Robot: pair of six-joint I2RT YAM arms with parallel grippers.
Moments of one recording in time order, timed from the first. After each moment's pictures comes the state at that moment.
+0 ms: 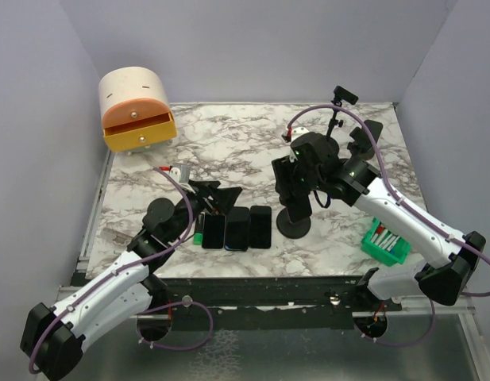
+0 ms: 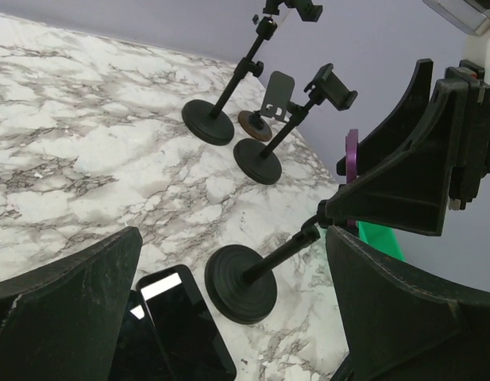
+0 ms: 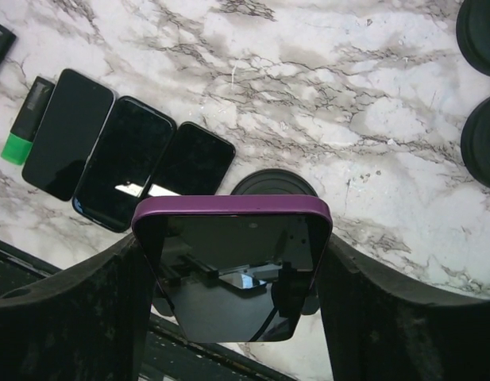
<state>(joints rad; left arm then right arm) -0.65 0.73 0.42 0.39 0.02 -0.58 0.79 1.34 1.39 -0.84 0.22 0.26</state>
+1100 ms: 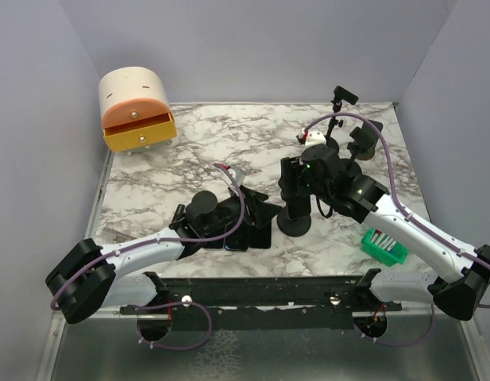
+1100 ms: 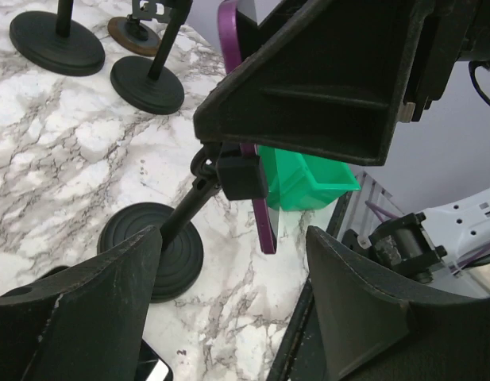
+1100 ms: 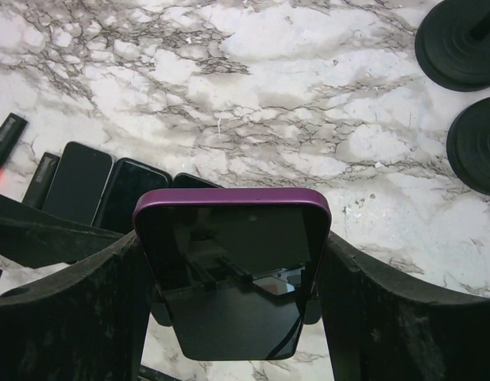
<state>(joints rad) -0.86 1.17 0.50 0.69 0.19 -0.56 0.80 1.21 1.18 -0.61 0.36 0.35</state>
